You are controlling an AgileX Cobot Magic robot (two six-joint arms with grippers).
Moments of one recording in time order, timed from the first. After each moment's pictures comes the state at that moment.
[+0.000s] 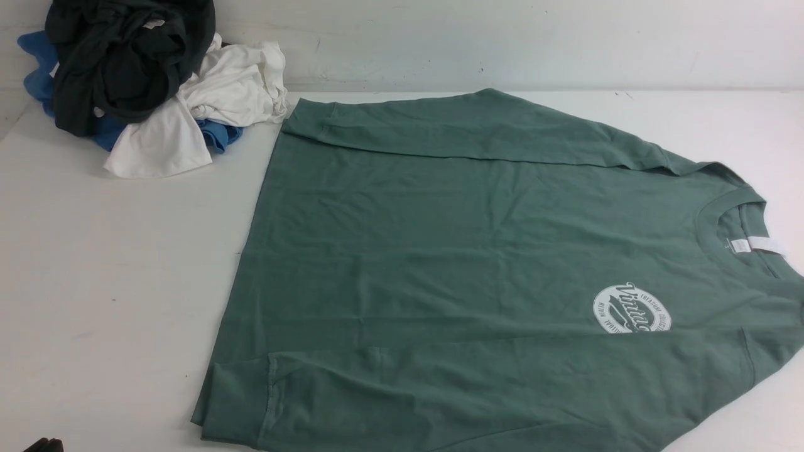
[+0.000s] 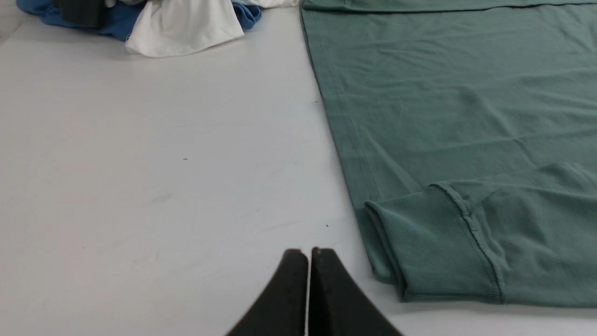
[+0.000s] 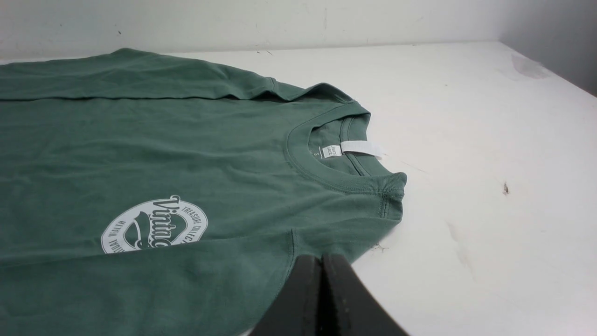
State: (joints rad) right arm -0.17 -0.01 0.02 0.03 0.37 -0.05; left arm -0.10 -0.01 0.03 -0.09 0.37 0.07
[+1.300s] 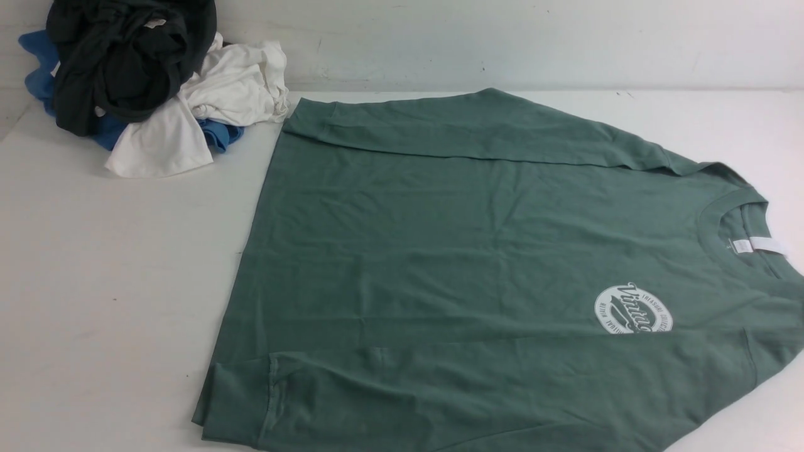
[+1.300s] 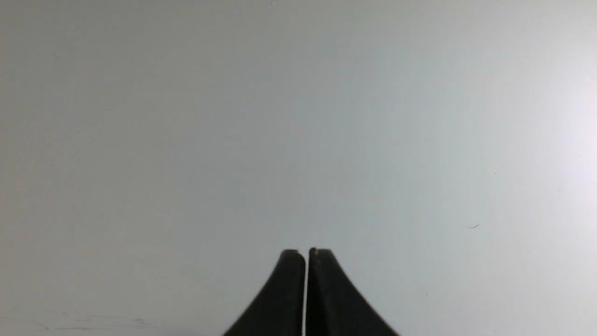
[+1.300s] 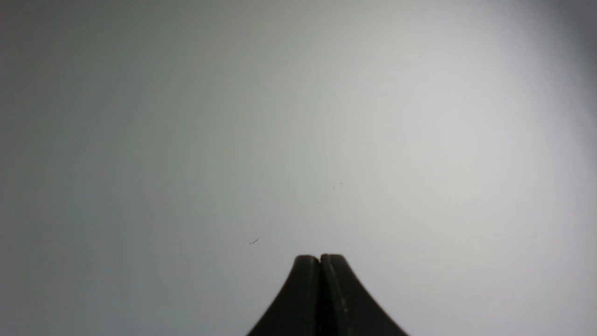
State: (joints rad) right arm -0.17 0.06 -0.05 -0.15 -0.50 0.35; left arm -0.10 0.13 -0.13 -0.07 -0.50 -0.05
